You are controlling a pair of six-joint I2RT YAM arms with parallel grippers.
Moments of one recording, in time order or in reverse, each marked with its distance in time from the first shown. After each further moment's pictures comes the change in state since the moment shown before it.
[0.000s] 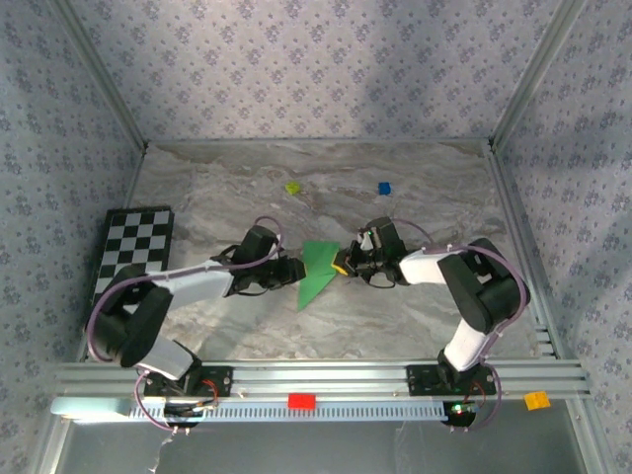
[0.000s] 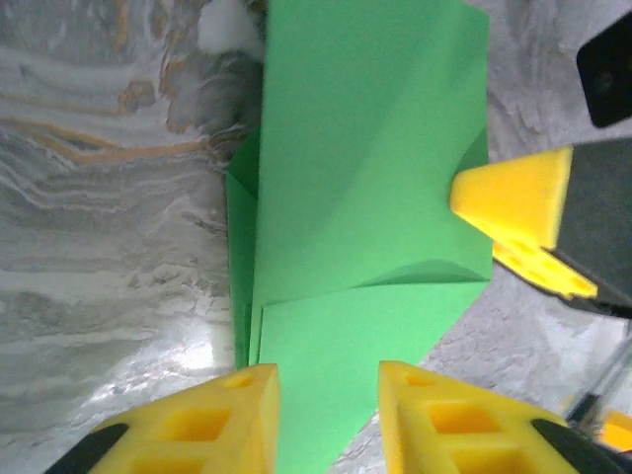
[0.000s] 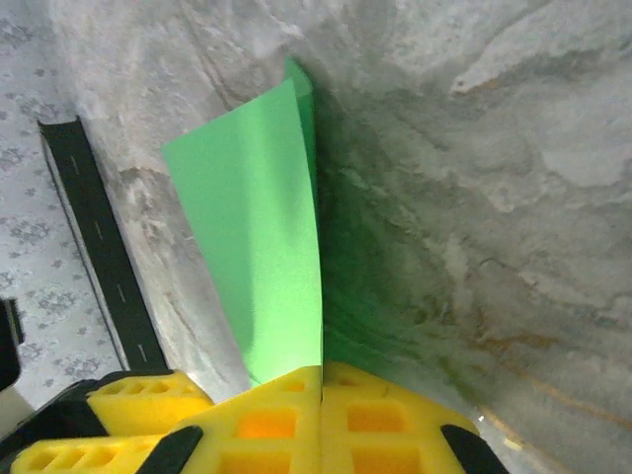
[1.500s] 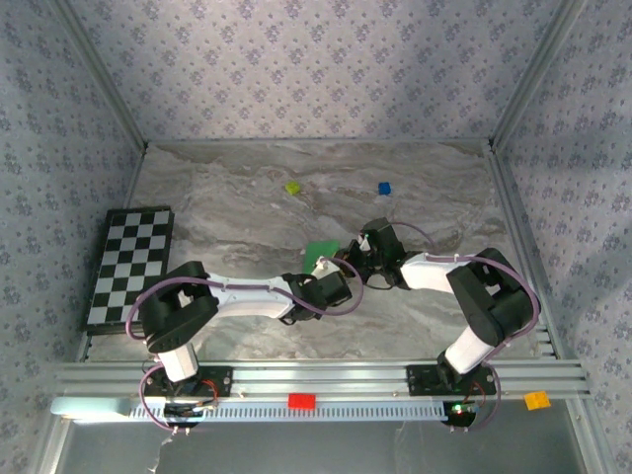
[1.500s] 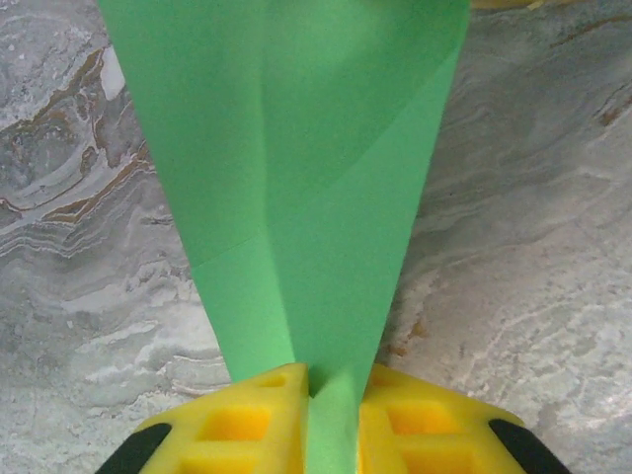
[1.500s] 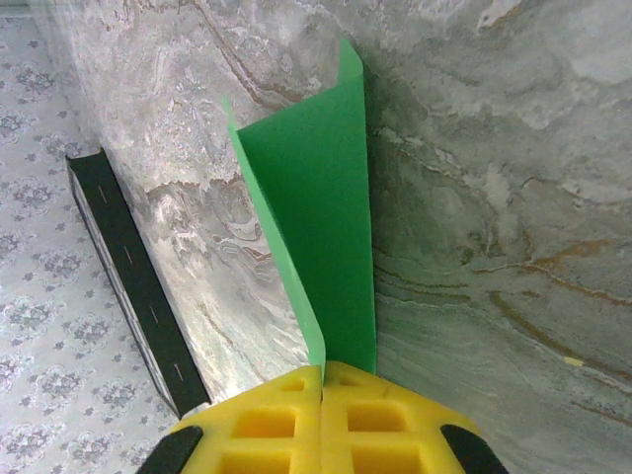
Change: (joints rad) left arm -0.517 0.277 0.309 -0.425 -0.871 0.347; right arm 0.050 -0.072 -0.012 -0.031 0.072 0.143
